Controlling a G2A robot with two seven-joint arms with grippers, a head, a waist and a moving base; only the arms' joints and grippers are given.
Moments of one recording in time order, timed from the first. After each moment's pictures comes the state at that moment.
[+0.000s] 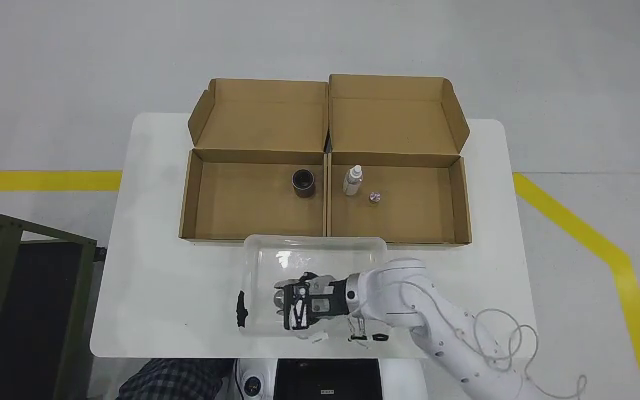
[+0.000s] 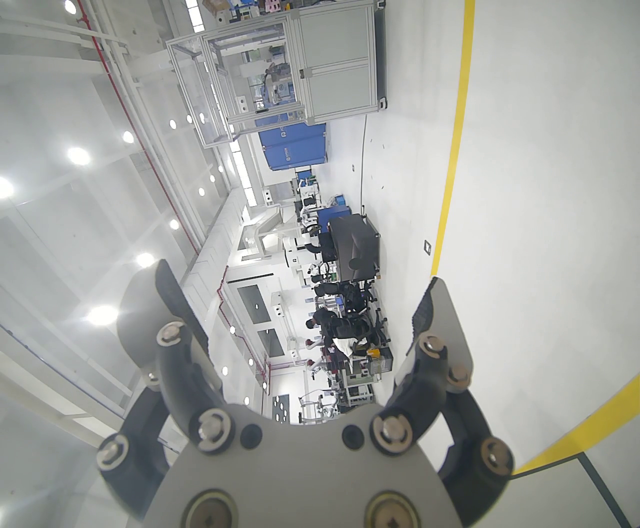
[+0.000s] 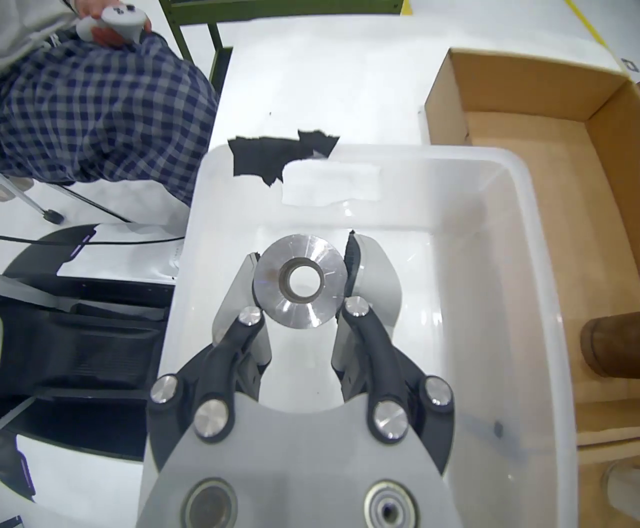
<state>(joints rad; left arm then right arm) -0.01 -0.37 -0.75 -1.25 2.03 -0.40 0.22 -1.20 -1.24 0.87 -1.84 -1.27 -0.88 0.51</state>
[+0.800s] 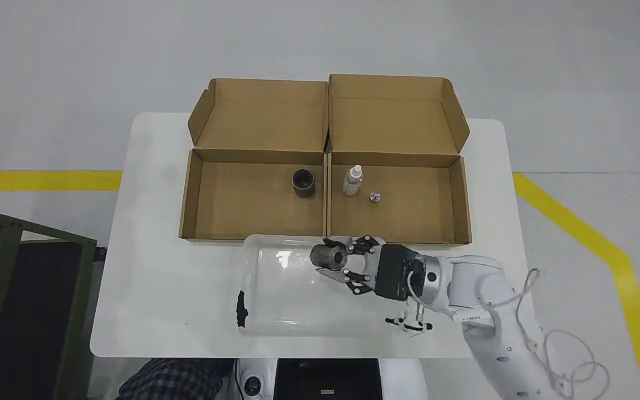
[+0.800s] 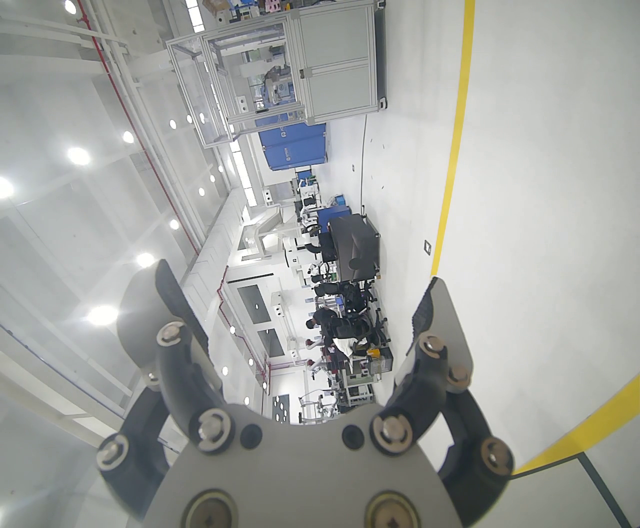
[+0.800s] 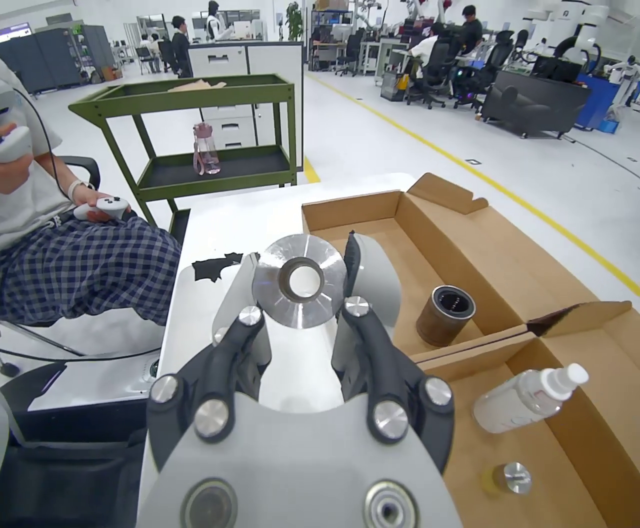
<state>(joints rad) -0.01 -0.37 -0.75 -1.25 2.03 -0.40 0.22 -1.39 -1.17 1.23 -1.97 -1.19 -0.90 0.08</state>
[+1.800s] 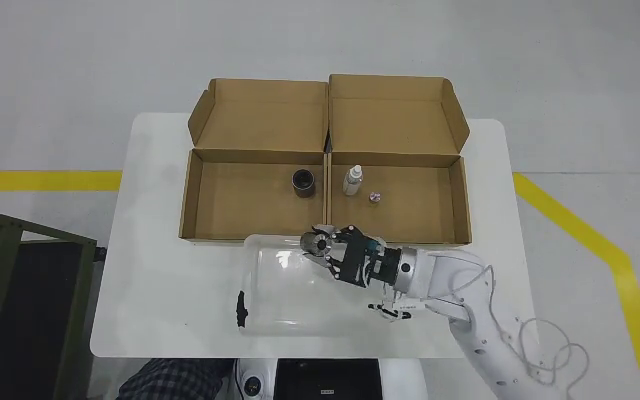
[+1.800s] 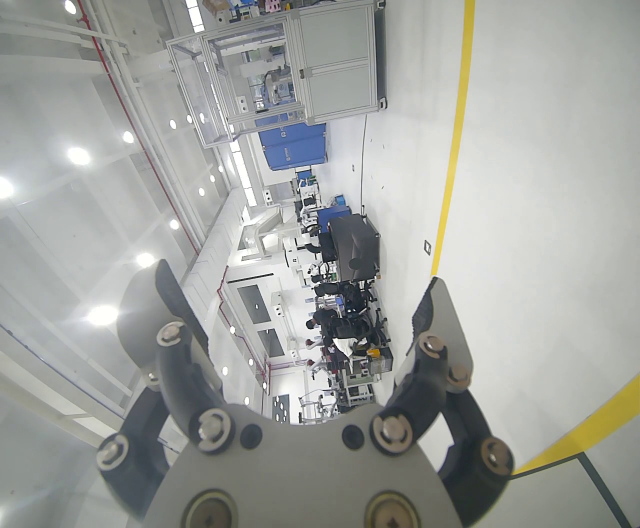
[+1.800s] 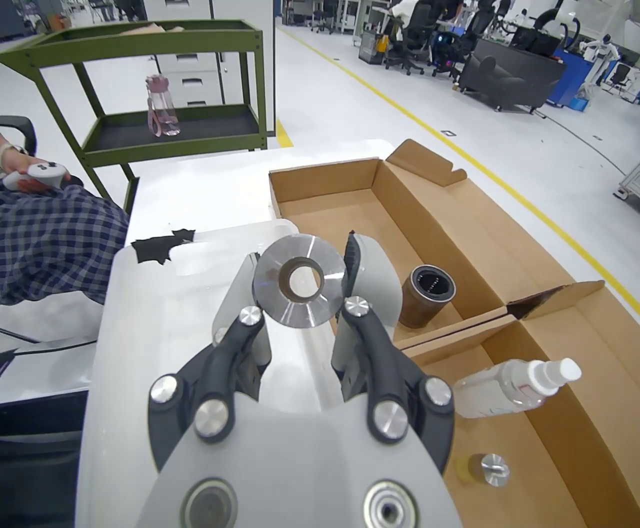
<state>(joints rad) -0.01 -0.37 -0.75 -1.25 2.03 -0.40 0.22 -1.27 -1.18 1.08 -1.91 -1.33 -0.72 0.16</state>
